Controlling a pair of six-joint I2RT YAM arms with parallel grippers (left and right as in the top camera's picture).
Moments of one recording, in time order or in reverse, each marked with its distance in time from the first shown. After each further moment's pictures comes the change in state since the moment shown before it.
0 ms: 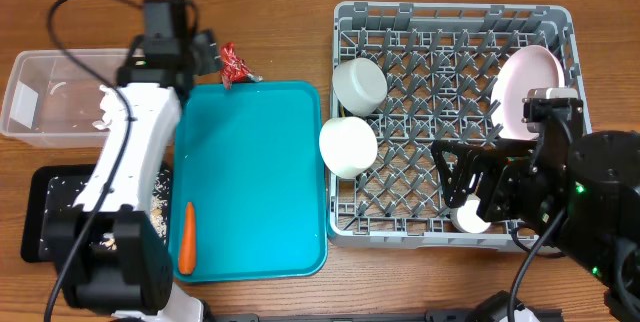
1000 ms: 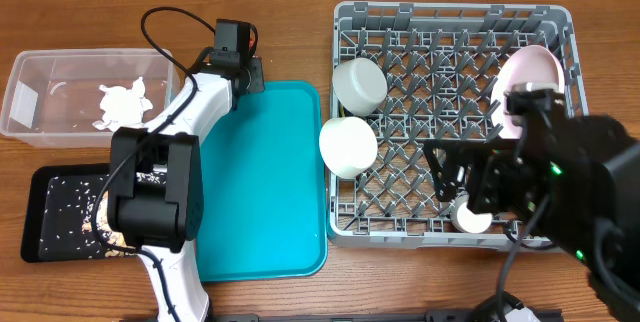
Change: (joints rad) left arm -0.084 0.294 -0.003 0.084 0.023 0.005; right arm 0.000 0.019 0.000 -0.029 -0.002 0.000
